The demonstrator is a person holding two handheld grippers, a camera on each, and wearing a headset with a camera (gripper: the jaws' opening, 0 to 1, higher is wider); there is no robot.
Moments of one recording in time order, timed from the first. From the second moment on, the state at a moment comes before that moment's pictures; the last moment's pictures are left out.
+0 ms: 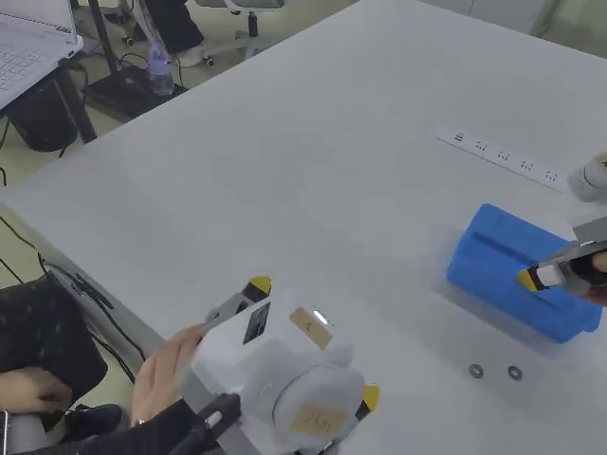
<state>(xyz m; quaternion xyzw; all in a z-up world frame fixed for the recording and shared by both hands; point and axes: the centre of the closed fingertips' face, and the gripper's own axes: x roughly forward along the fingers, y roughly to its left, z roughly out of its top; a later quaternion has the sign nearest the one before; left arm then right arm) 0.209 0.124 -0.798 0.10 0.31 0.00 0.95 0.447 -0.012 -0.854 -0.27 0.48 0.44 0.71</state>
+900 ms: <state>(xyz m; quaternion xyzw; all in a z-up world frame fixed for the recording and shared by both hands) 0.208 0.124 -0.803 0.10 0.32 0.00 0.94 0.452 -0.008 -0.858 -0.27 0.46 0.43 0.73</state>
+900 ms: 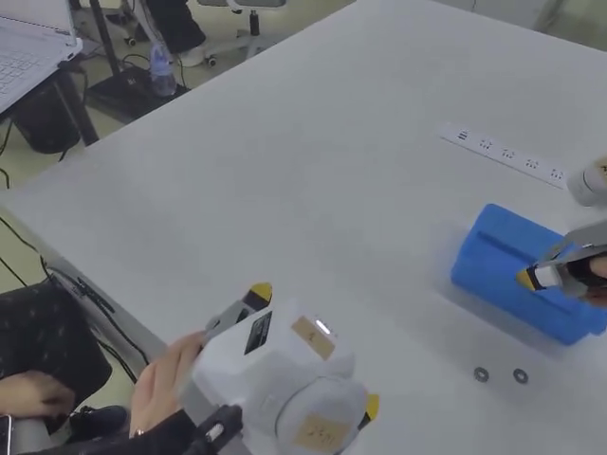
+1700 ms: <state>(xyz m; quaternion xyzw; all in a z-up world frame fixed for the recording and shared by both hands) 0.208 0.124 -0.803 0.10 0.32 0.00 0.94 0.433 -0.011 -0.818 -0.23 0.44 0.45 0.74</state>
